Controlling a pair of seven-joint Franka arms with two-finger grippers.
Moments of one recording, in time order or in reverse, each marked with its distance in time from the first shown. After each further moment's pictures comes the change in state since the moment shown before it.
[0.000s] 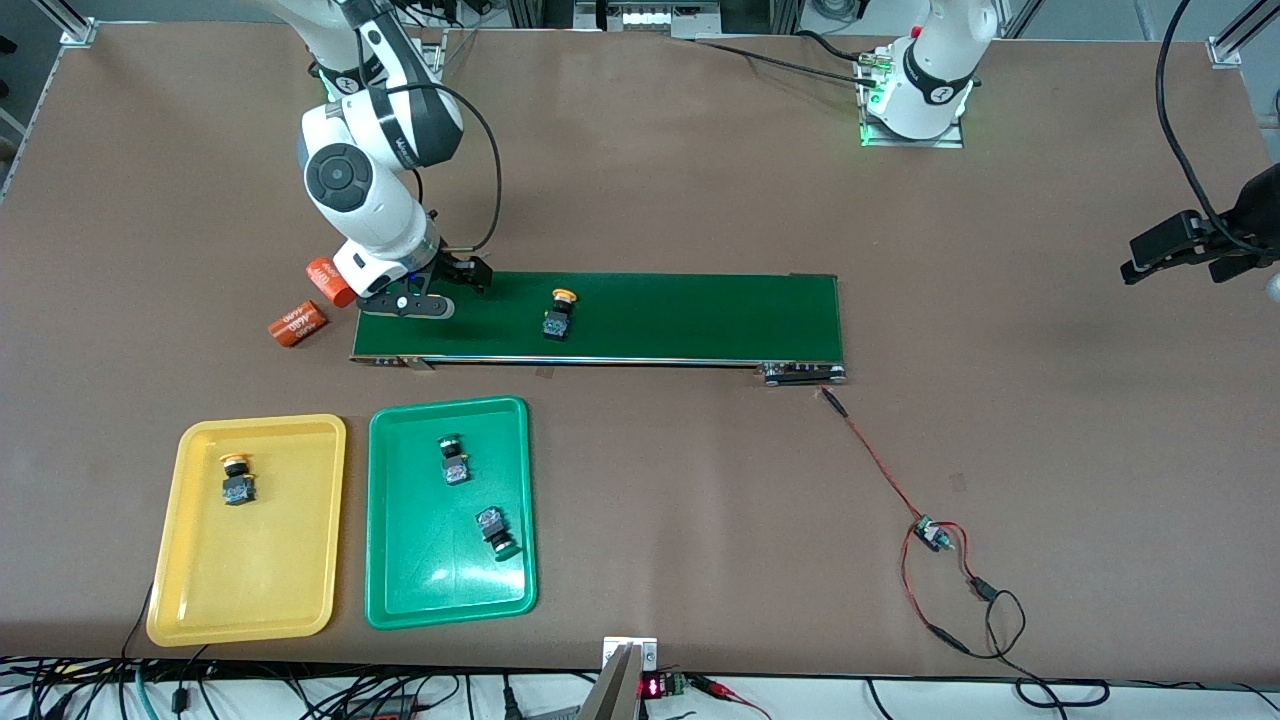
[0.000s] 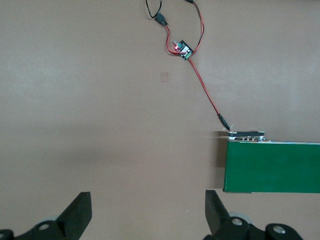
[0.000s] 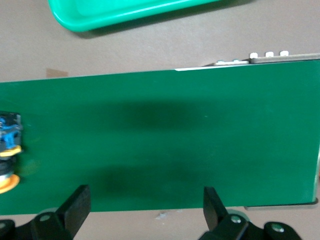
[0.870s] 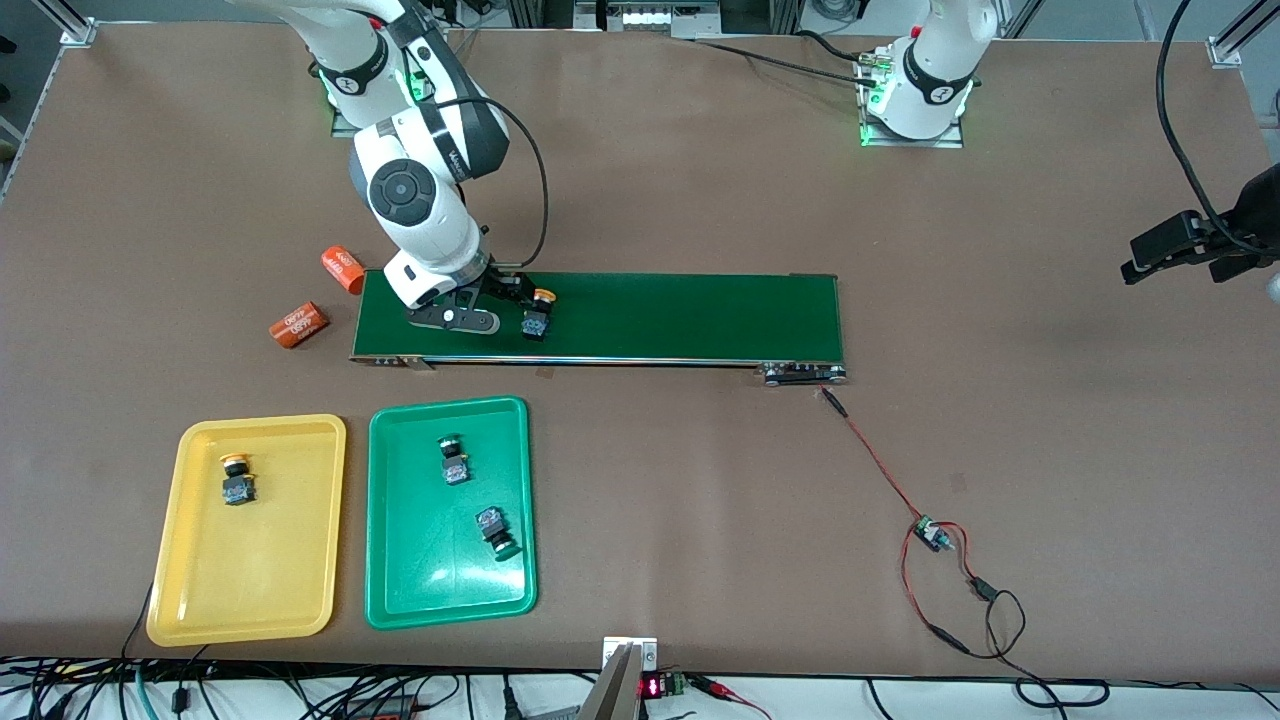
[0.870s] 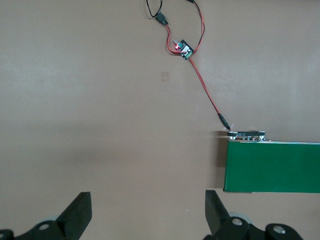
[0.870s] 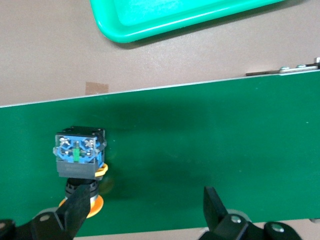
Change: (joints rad) left arm 0.001 0.000 0.001 -0.001 0.000 0.000 0.000; right arm 0.080 0.122 0.001 0.133 0.000 0.000 0.128
